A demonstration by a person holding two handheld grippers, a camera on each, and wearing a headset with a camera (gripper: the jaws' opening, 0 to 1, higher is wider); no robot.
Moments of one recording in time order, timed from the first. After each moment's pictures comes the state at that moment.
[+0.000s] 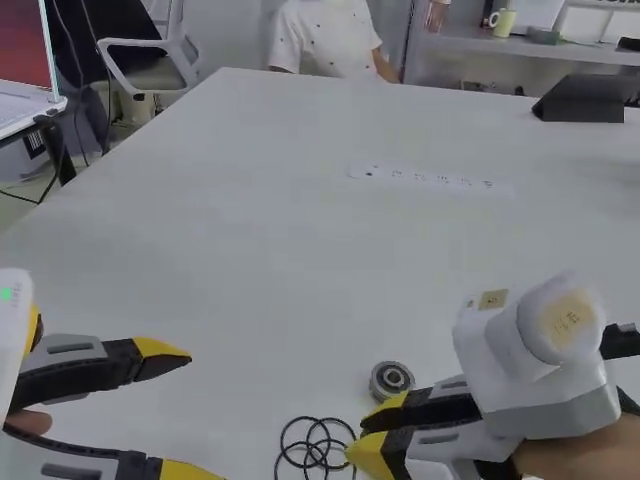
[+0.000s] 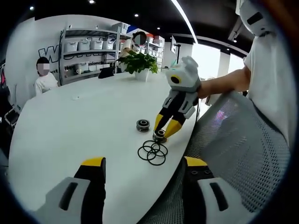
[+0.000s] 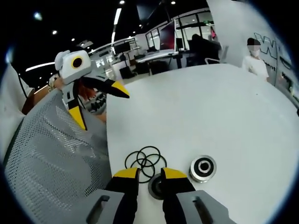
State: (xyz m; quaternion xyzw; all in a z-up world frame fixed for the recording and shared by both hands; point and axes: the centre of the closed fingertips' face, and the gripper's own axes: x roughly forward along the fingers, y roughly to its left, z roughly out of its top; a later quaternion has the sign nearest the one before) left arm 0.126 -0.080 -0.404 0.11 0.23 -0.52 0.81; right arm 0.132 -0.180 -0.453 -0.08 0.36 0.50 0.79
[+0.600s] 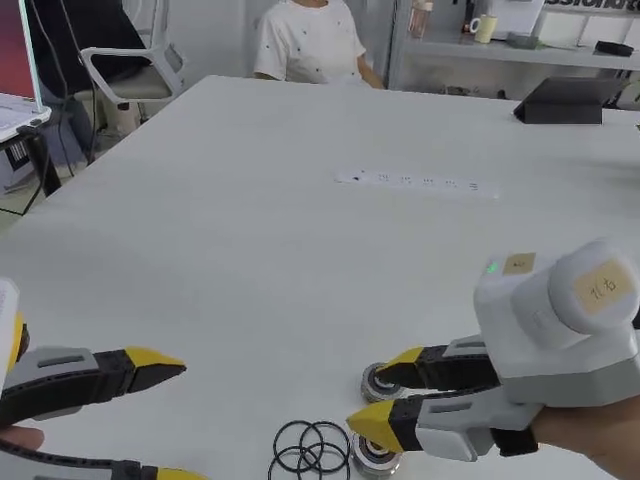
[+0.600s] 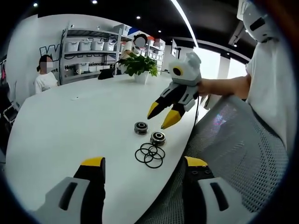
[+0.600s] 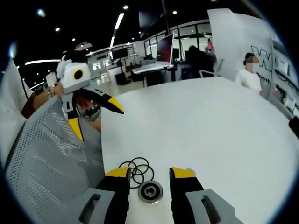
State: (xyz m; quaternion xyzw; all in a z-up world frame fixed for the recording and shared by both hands) left arm 0.123 -0.084 -0.401 0.09 0.23 -0.53 0.81; right arm 0.145 -0.190 -0.419 -0.11 0.31 0.48 0.82
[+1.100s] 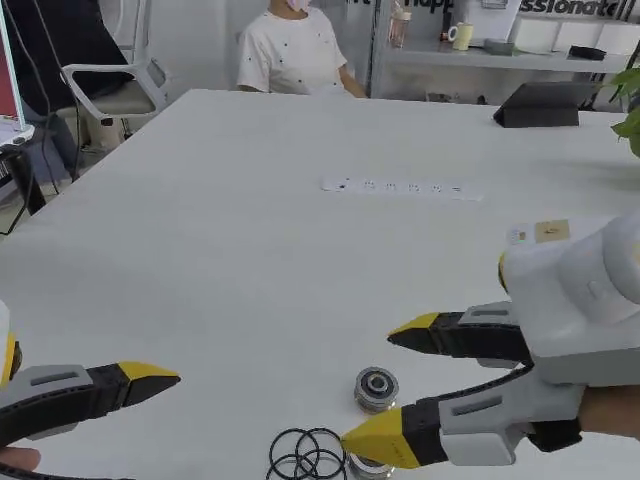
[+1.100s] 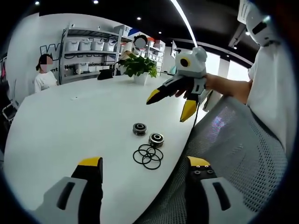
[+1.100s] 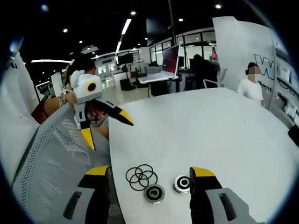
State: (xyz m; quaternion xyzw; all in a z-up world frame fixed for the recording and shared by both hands) left arm 0.122 -0.086 -0.400 0.08 0.23 -0.53 0.81; right arm 0.135 -0.198 -0.385 -0.11 0.27 0.49 0.82
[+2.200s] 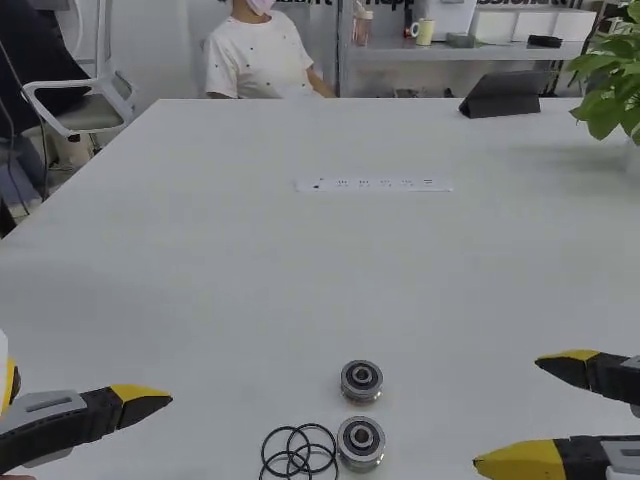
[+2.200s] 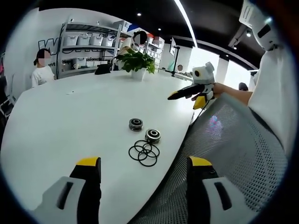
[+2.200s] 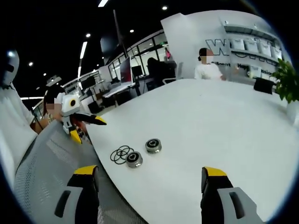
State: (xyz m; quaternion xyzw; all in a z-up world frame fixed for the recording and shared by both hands) left arm 0.116 -0.089 -0.407 0.07 0.26 -0.54 0.80; right arm 0.099 -0.296 -0.408 0.03 0.29 0.35 0.89
